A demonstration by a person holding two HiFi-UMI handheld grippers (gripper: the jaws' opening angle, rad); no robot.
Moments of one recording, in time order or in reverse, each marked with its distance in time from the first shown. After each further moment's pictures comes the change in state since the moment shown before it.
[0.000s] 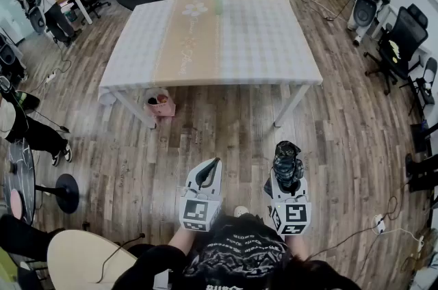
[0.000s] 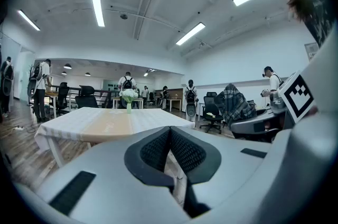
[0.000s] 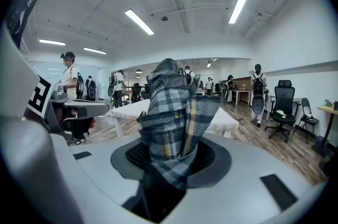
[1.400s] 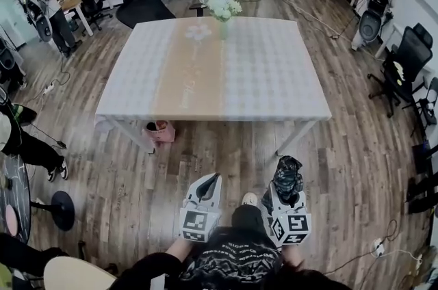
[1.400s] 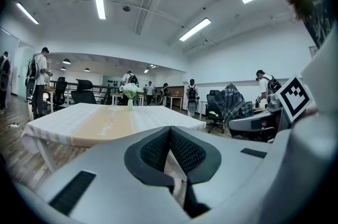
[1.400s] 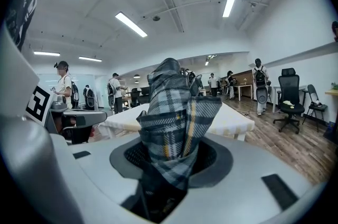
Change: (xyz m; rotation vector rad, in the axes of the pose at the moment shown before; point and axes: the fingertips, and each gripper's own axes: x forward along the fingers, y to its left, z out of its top) left arm 0.122 0.089 -0.010 -0.026 0.041 -0.015; right arm 0.151 -0.025 0.019 0.098 -0.022 0.031
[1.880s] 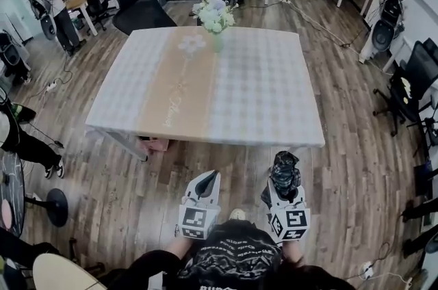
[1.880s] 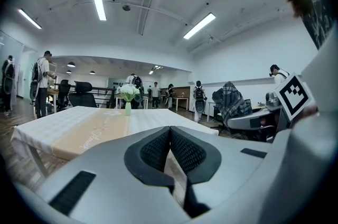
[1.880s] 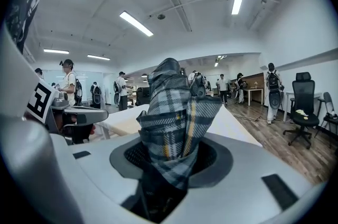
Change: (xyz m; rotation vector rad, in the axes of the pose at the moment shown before) left arm 0.158 -0.022 0.043 0.002 -0.011 0.075; right arm 0.106 -0.128 0.063 -0.070 -0.003 0.091
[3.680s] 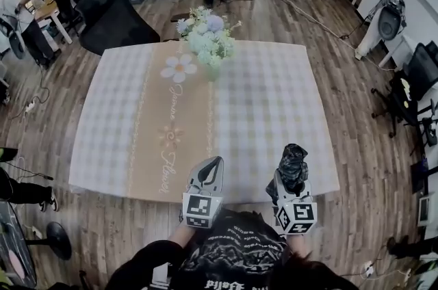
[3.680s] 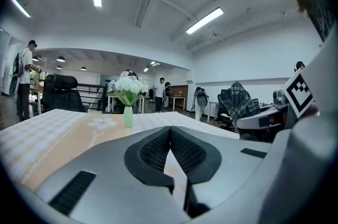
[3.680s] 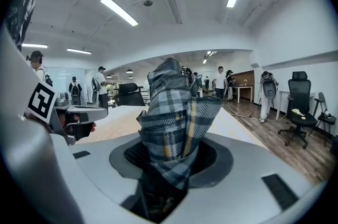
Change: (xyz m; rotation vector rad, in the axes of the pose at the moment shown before) left arm 0.318 0.214 0.057 0.005 0.021 -0.090; right arm 0.328 -0.084 0.089 0.044 0.042 -0.149
